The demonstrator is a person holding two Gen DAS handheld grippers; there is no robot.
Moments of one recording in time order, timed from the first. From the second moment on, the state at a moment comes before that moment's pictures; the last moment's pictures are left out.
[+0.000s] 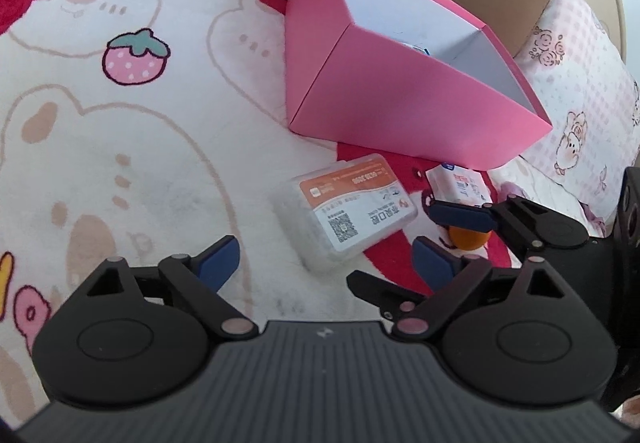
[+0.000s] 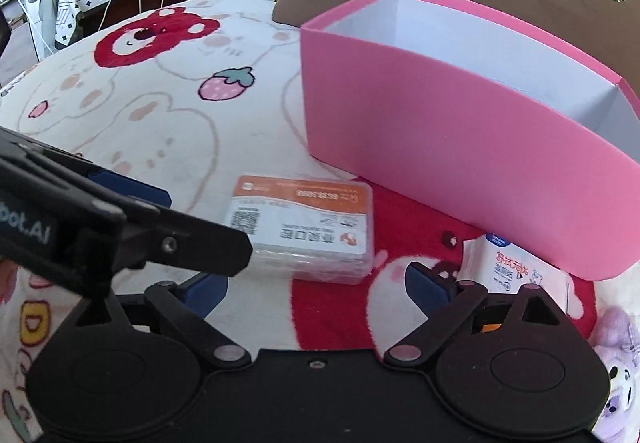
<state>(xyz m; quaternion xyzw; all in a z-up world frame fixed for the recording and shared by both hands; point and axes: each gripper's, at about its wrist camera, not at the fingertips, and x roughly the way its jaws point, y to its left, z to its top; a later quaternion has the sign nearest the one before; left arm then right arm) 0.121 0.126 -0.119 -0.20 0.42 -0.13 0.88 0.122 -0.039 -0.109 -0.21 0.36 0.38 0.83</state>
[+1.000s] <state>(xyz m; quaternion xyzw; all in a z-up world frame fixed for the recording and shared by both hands) 0.104 0.096 -0.128 -0.20 0.47 -0.18 0.84 0.083 -0.063 -0.103 -0.16 0.39 0.38 0.82</state>
